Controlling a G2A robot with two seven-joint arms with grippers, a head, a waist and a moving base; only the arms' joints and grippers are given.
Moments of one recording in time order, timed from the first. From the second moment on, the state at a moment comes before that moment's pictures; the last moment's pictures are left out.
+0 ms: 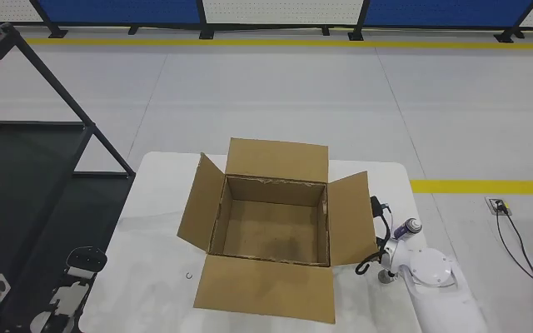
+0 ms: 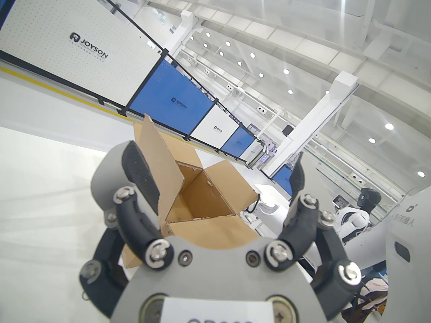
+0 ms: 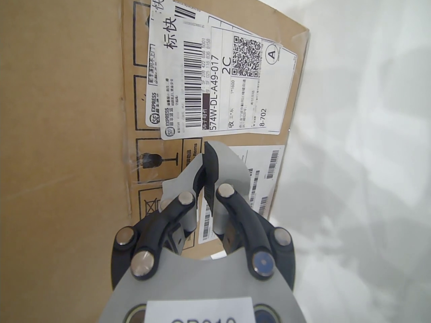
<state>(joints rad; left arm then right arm) 1.84 -1.16 -2.04 -2.01 -0.05 -0.85 -0.29 -0.98 -1.29 1.50 -1.29 -0.21 -0.19 0.99</state>
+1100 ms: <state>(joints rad) 1.84 -1.16 -2.04 -2.01 -0.05 -0.85 -0.29 -1.41 -1.21 1.81 -1.93 -0.44 0.00 0.87</state>
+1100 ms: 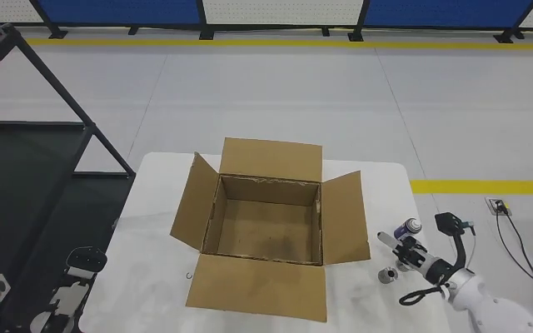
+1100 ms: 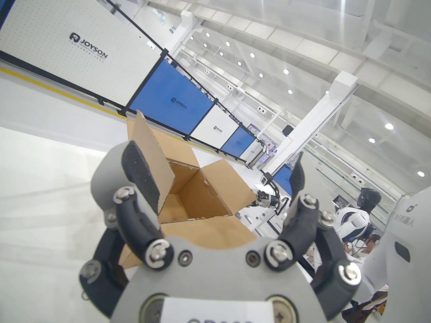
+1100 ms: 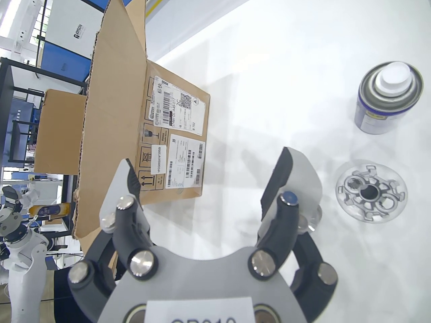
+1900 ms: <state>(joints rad) 1.84 -1.16 -2.04 -2.01 -0.05 -0.85 -0.29 -1.53 -1.18 1.89 -1.97 -0.64 -0.01 0.97</state>
